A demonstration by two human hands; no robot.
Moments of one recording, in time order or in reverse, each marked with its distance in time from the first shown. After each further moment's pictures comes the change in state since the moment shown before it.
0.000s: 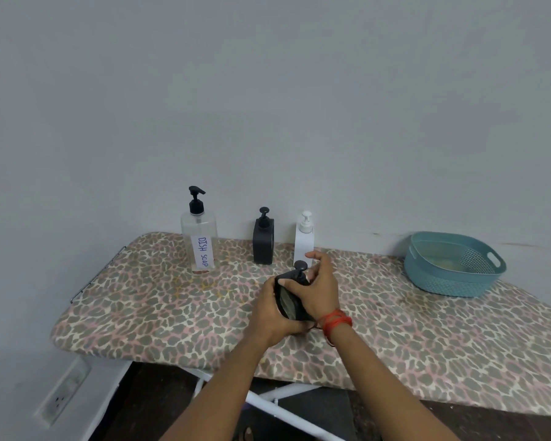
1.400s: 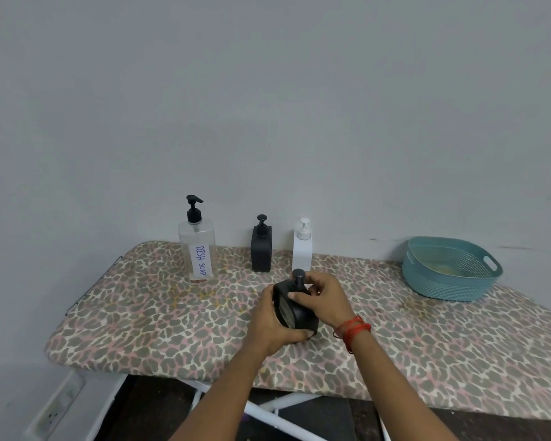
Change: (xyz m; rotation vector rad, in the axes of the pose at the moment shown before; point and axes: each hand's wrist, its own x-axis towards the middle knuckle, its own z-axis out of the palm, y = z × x) left_hand 0.003 -0.009 0.000 0.013 -0.012 0.023; right_hand 0.007 0.005 -0.024 0.065 -0.258 0.042
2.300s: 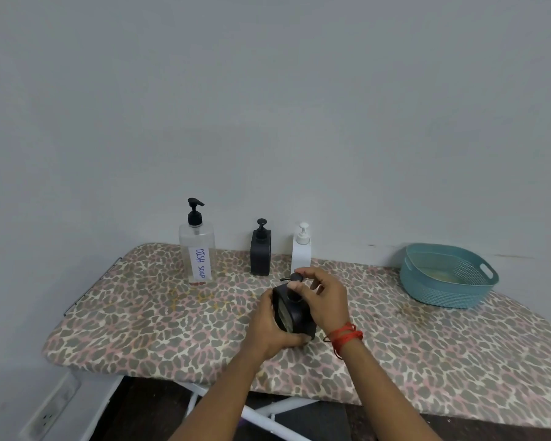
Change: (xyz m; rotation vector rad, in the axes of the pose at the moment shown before) left_hand 0.001 -0.003 -0.001 0.007 -0.023 0.003; right_hand -0.008 -0.023 0.008 -0.108 0.247 -0.163
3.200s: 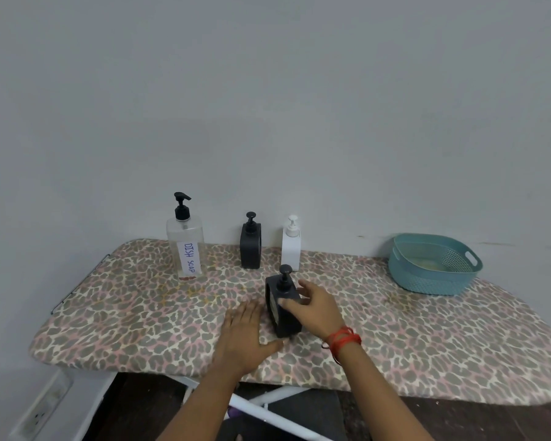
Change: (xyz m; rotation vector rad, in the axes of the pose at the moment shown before) left_hand -0.020 -0.035 -0.015 0.853 -0.085 0.031; right_hand -0.023 0.015 -0.013 -0.157 -0.287 0.376
